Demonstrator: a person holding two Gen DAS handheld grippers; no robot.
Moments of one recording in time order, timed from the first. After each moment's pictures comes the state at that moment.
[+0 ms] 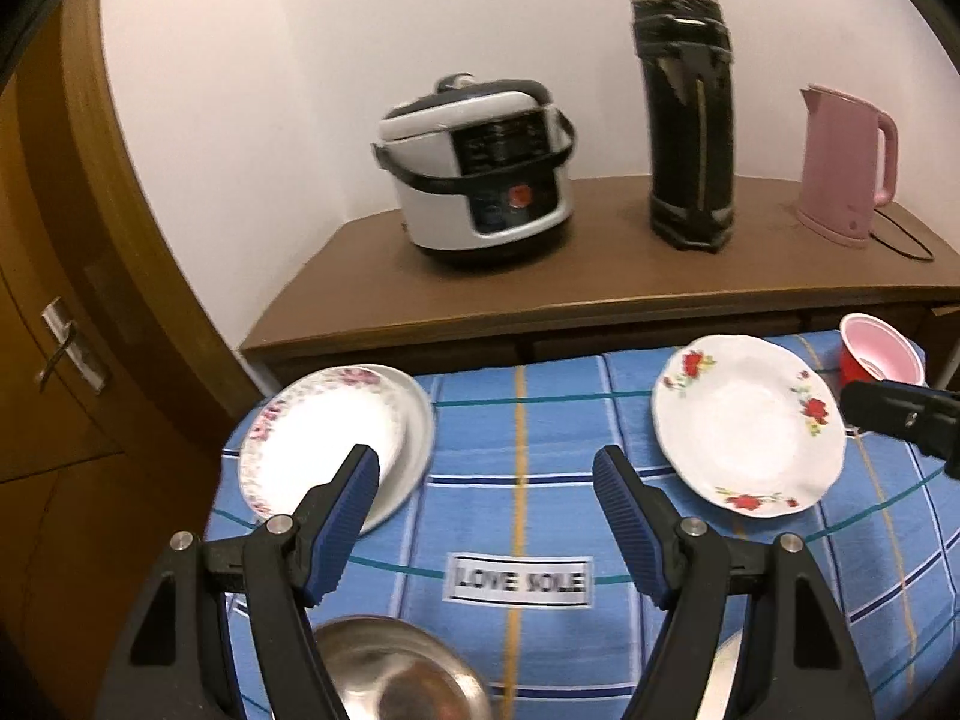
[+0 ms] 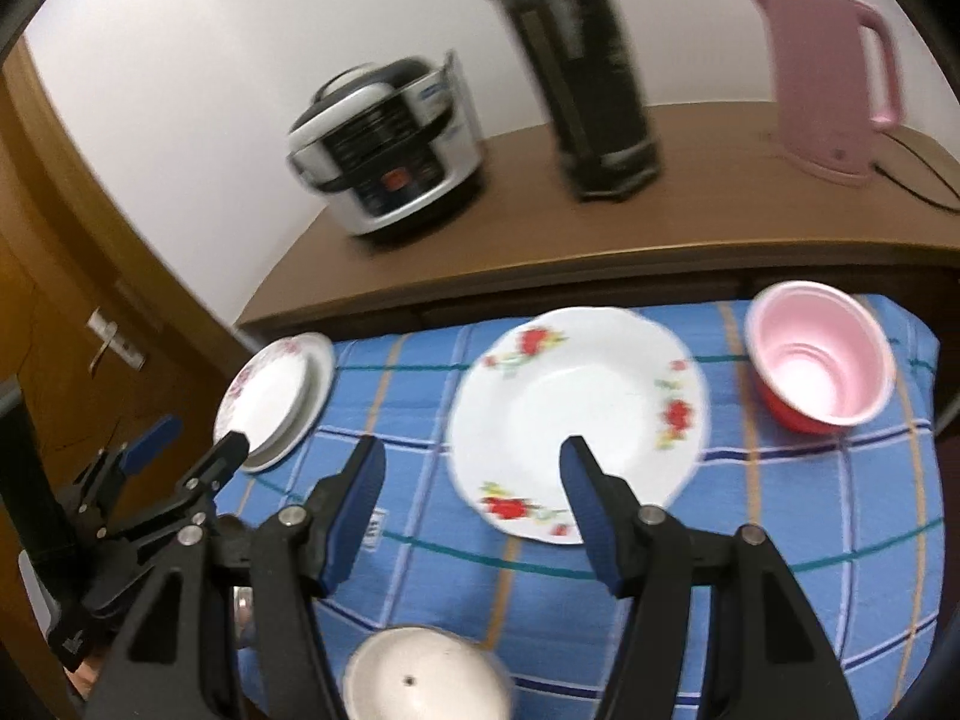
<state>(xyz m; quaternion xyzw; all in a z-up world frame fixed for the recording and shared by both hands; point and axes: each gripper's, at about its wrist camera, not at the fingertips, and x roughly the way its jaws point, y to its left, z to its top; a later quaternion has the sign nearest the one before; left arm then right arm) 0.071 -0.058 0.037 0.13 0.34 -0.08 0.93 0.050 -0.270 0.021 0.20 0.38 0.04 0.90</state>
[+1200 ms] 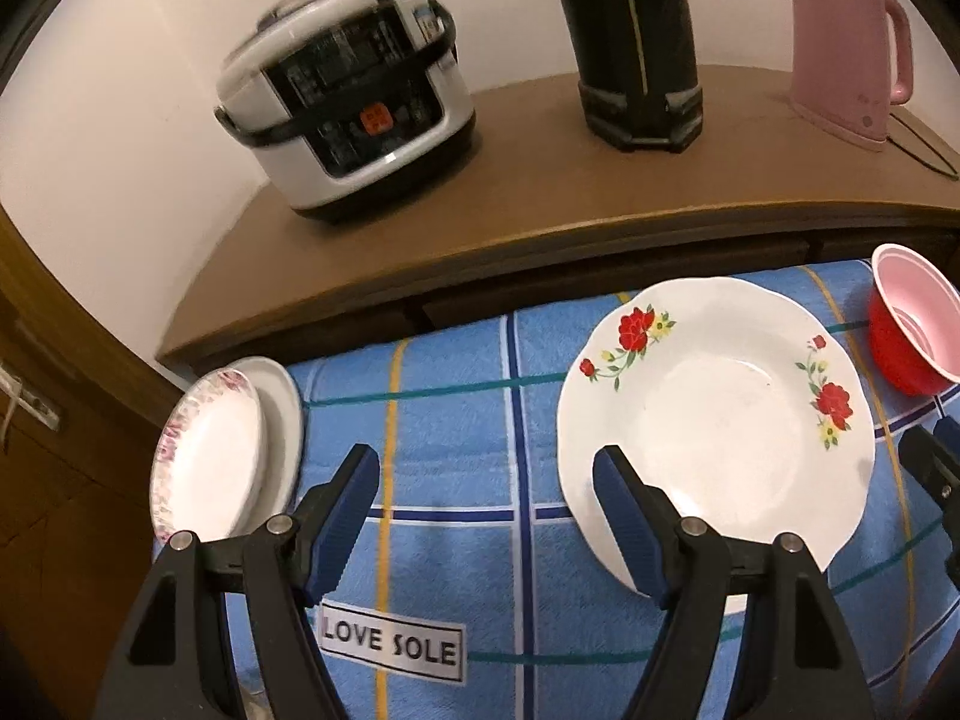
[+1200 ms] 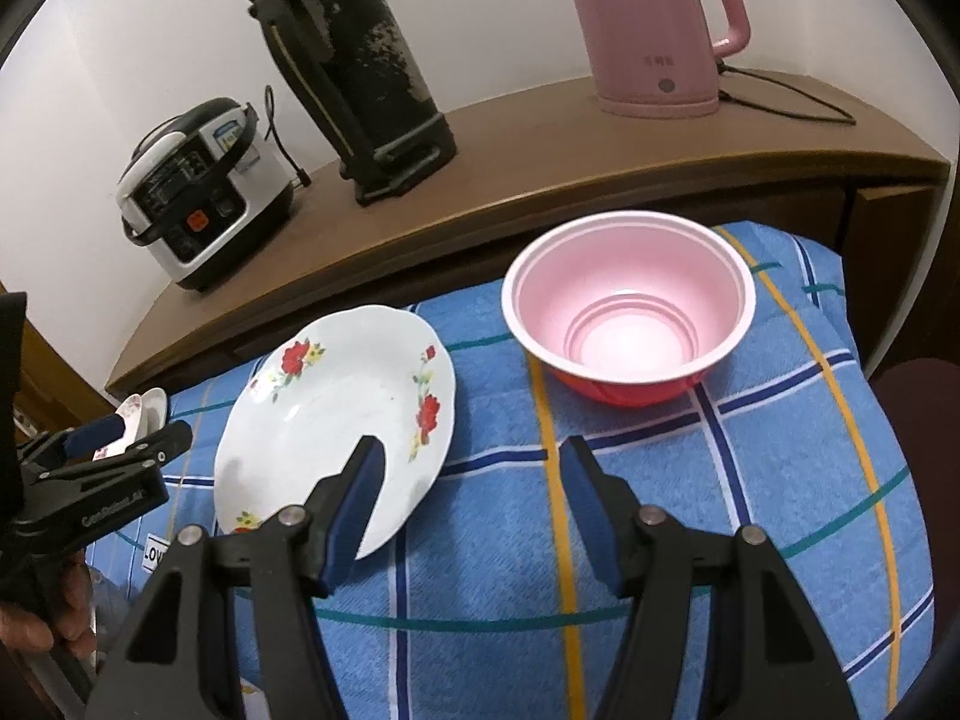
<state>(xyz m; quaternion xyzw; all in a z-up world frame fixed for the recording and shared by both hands) 0.140 -0.159 -0.020 0.19 0.43 -0.08 0.88 0.050 -0.349 -0.059 0.22 0.37 -0.08 0.90</state>
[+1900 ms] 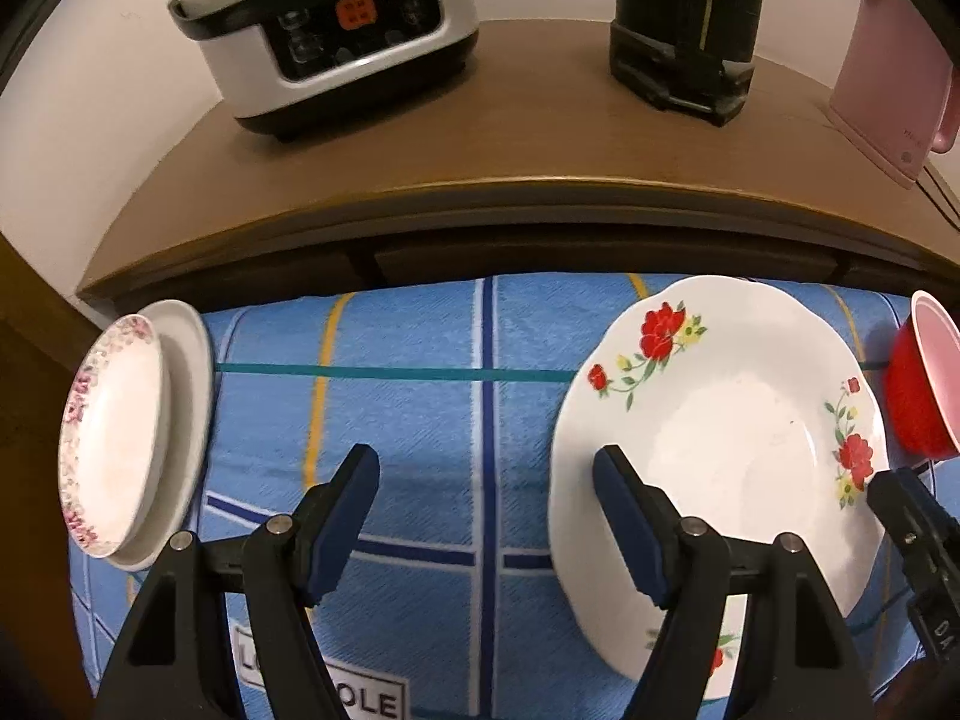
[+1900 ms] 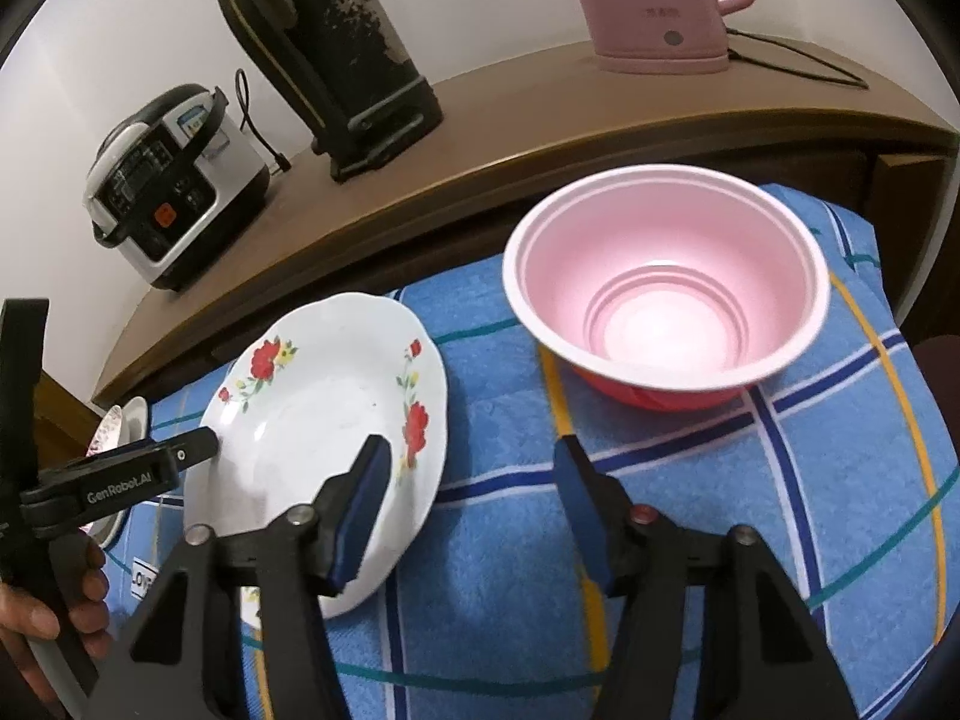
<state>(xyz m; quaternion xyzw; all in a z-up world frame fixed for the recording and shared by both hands) 0.188 -0.154 -0.056 0.11 0.51 -0.10 0.85 0.082 -0.347 -0.081 0.24 0.39 -0.08 0.88</state>
